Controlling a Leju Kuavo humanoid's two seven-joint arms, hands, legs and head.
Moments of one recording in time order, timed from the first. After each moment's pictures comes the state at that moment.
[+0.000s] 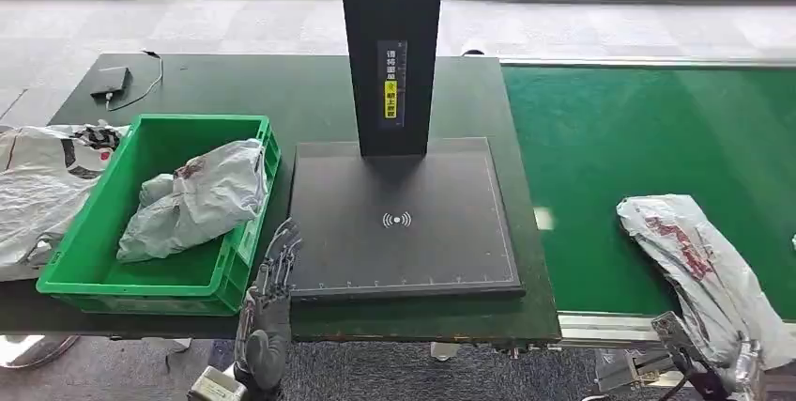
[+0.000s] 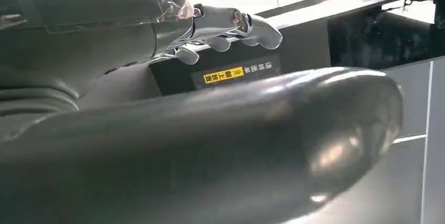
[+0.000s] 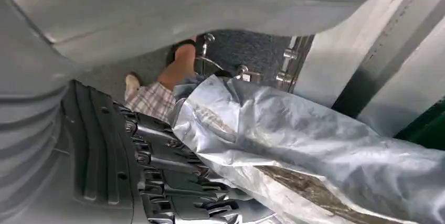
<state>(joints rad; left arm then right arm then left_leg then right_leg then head) 0.21 -0.18 -0.28 -1.54 -0.17 -0.09 -0.70 -0.18 -0.29 -0.52 -0.39 1.06 -0.22 -0.10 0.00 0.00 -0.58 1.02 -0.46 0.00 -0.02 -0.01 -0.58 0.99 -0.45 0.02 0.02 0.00</state>
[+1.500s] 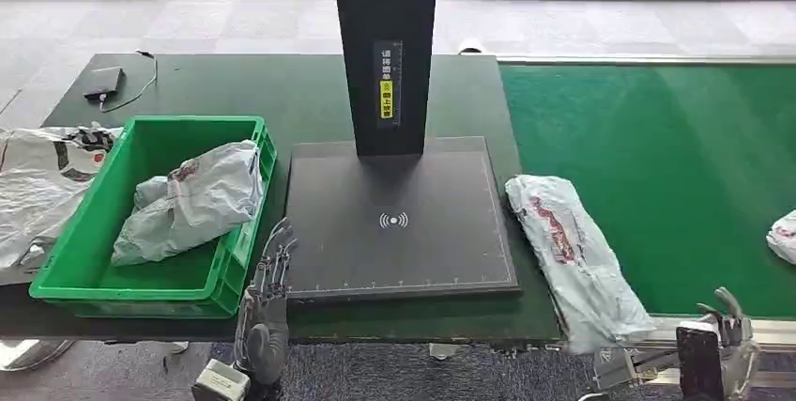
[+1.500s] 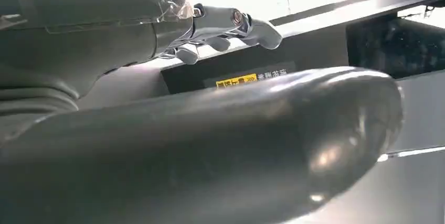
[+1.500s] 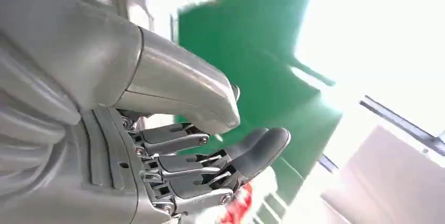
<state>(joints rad) 0.21 -0.21 -0.24 -1.52 -0.19 -0.06 -0.70 0.05 0.02 -0.57 -1.11 0.37 -0.28 -0.70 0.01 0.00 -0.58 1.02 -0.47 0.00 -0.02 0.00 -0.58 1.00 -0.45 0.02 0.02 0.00</state>
